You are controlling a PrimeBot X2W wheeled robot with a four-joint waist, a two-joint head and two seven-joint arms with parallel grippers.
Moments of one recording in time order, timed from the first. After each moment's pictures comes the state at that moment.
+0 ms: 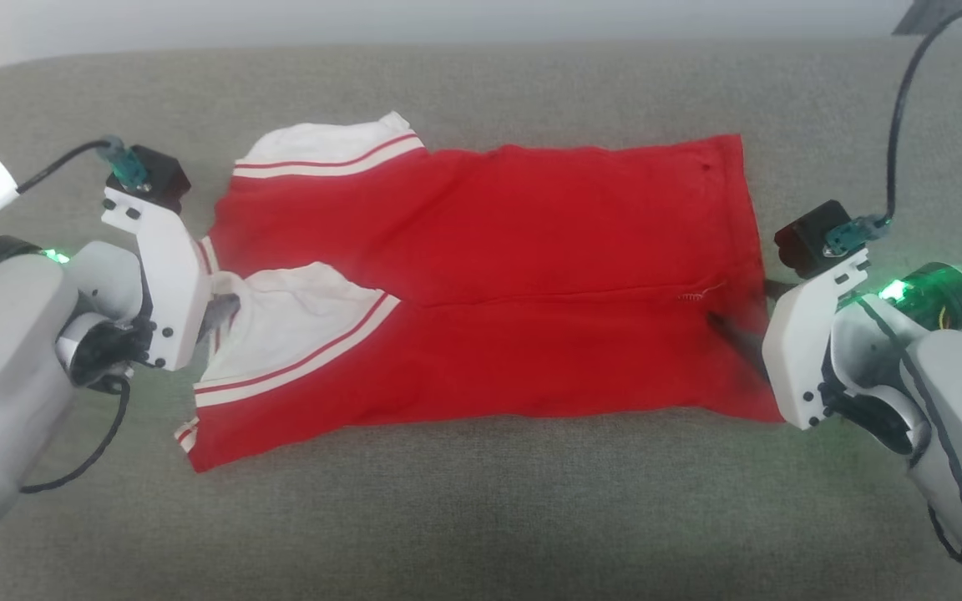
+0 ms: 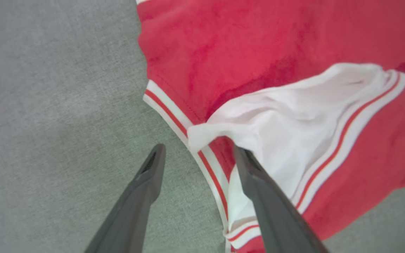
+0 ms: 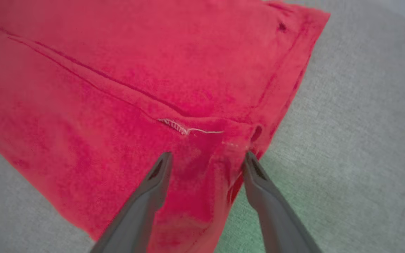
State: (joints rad) left arm -1.00 0.66 -0.99 0.67 -1.02 -0.12 0.57; right arm -0.64 -0.51 0.60 0.37 0.64 0.13 0.47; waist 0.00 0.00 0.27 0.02
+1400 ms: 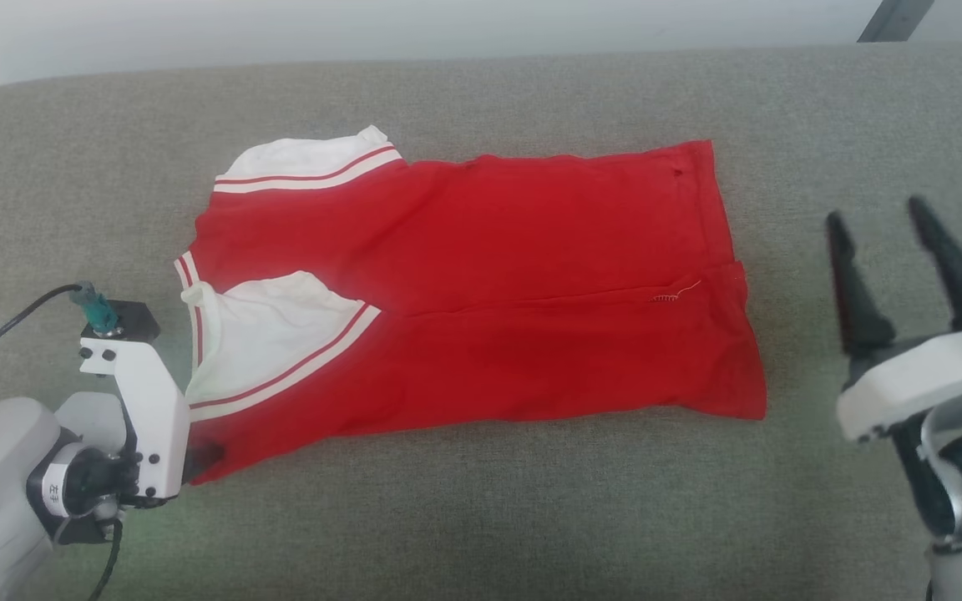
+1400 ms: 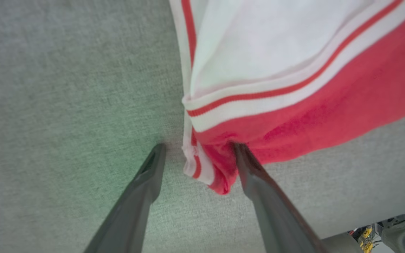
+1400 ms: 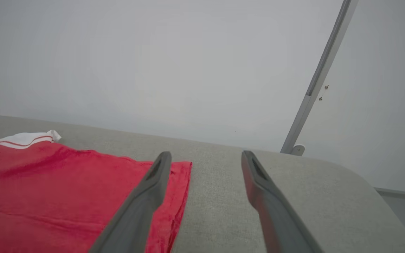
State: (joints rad) left arm -0.70 0.82 -0.95 0.37 -1.23 0.15 0.70; right arm -0.25 -0.18 -0.06 -0.10 0.15 0.13 0.10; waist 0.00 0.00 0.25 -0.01
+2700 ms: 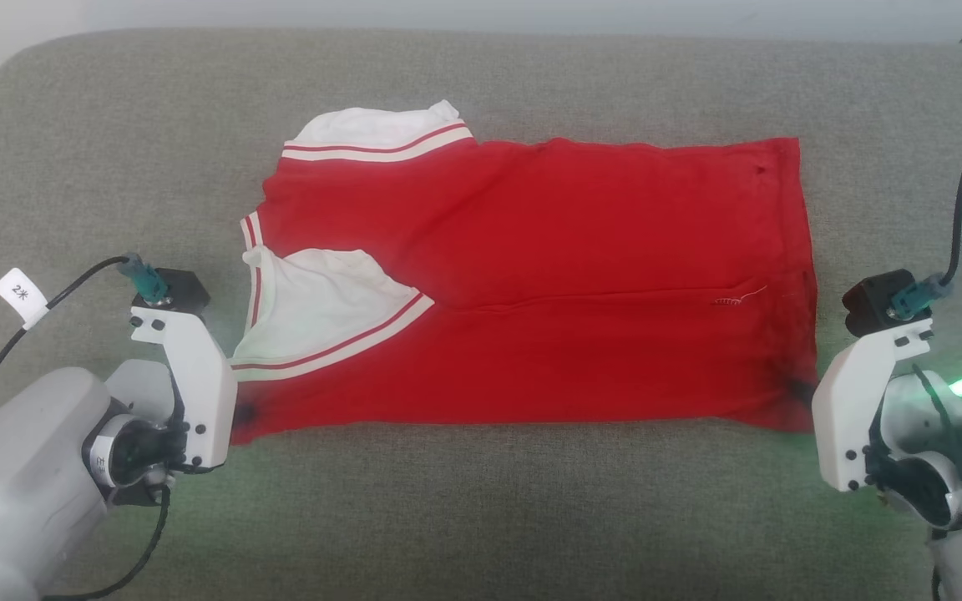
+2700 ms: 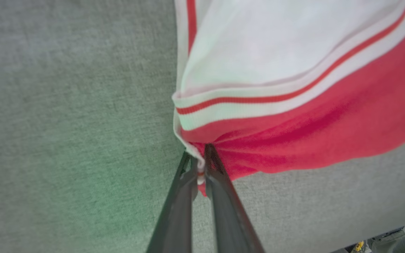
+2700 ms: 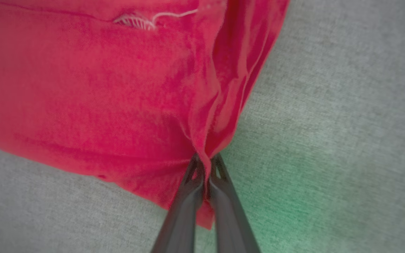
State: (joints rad) left arm -0.77 0.68 -0.97 0.52 -1.21 0.03 0.64; right arm -0.31 -0.32 0.09 0.13 0.39 0.13 0.83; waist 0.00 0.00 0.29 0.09
